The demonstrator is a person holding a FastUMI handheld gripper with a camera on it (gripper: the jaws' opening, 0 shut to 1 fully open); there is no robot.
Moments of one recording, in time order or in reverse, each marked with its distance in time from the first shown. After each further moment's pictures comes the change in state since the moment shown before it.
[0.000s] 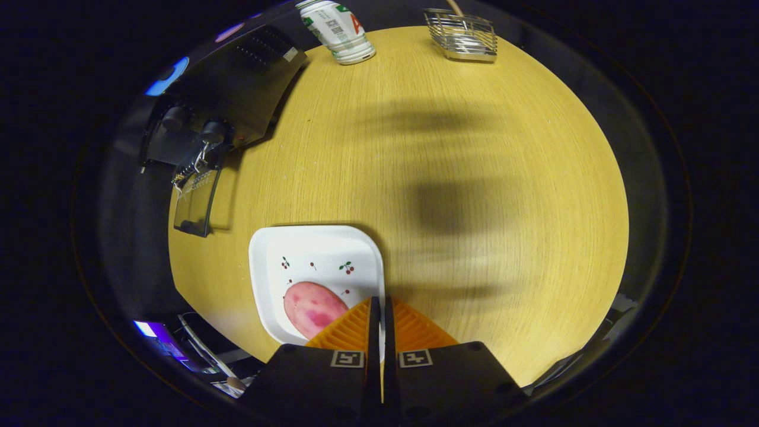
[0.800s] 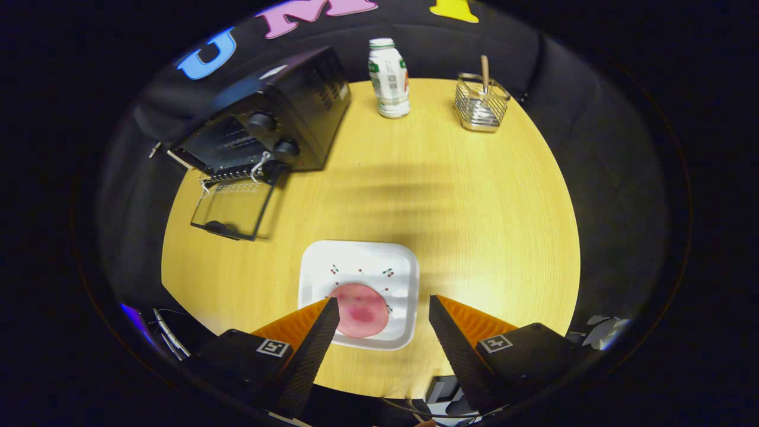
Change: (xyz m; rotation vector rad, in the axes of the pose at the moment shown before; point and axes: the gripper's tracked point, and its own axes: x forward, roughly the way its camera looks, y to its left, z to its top) arm -0.060 0.033 0.008 -0.138 -0.180 -0.153
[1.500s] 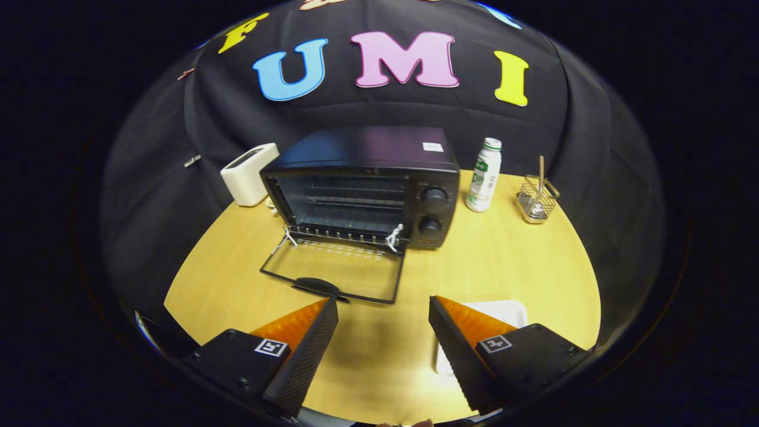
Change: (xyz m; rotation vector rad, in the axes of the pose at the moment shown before) arm -0.060 0.194 0.040 -0.133 -0.471 0.007
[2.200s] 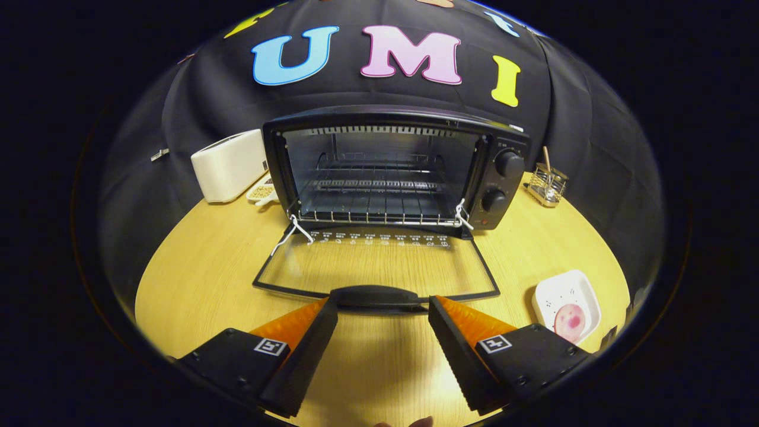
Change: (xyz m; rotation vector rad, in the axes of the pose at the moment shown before) arm 0.110 0.133 -0.042 0.061 -0.132 -0.186
